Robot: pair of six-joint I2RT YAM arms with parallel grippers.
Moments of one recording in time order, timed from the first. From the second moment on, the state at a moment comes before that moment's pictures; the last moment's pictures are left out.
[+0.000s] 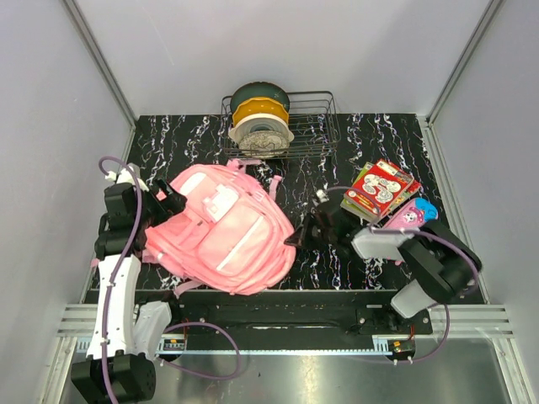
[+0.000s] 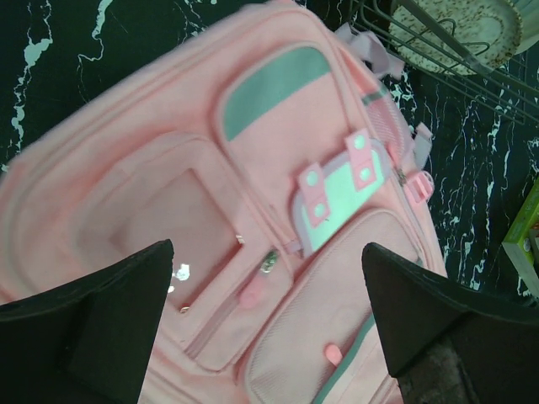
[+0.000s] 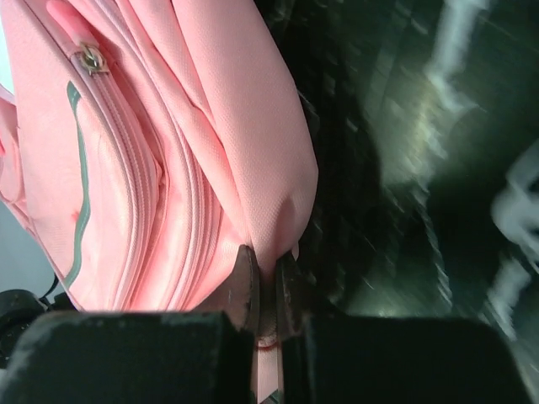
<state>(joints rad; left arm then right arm) 0.17 0.78 0.77 -0.56 0.21 -0.41 0.68 1.61 0.61 0.30 -0.27 0.93</state>
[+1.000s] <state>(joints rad) -0.38 0.73 0.52 -0.39 0.13 -0.71 0.69 0.36 0.31 -0.70 0.32 1.34</state>
